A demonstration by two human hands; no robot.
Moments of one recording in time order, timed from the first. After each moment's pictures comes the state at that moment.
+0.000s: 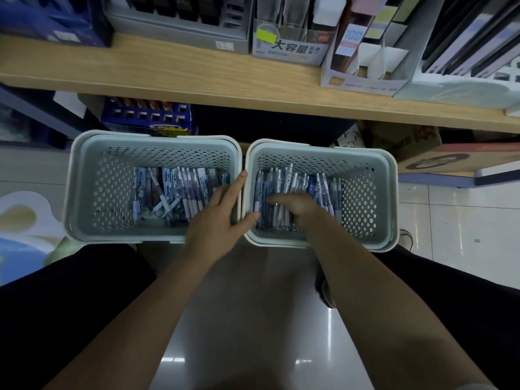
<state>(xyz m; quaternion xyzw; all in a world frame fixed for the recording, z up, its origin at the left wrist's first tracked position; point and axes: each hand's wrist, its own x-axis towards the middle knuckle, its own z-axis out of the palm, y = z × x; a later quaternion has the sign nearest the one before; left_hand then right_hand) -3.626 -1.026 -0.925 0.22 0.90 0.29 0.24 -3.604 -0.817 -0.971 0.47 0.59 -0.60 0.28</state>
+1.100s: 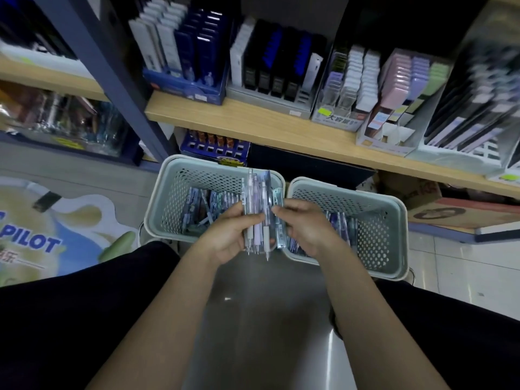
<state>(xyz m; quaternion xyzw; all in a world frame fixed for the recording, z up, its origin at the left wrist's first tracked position) -3.646 -1.079 -0.838 -0.10 0.49 0.74 0.45 -3.606 -0.908 -0.815 0.31 0.62 -0.70 0.17</state>
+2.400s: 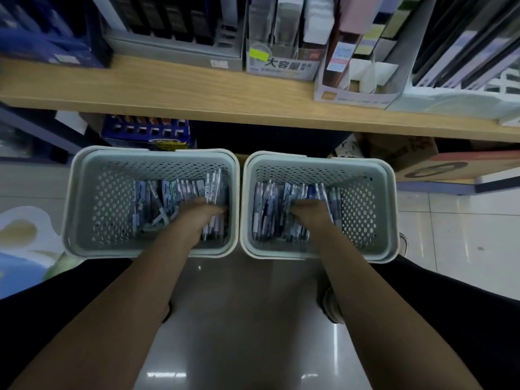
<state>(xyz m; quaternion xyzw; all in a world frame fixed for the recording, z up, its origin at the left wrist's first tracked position) -3.692 -1.030 -0.955 -0.15 0.77 0.42 0.45 -3.593 -0.797 -0.968 0.50 0.68 -0.49 0.22</state>
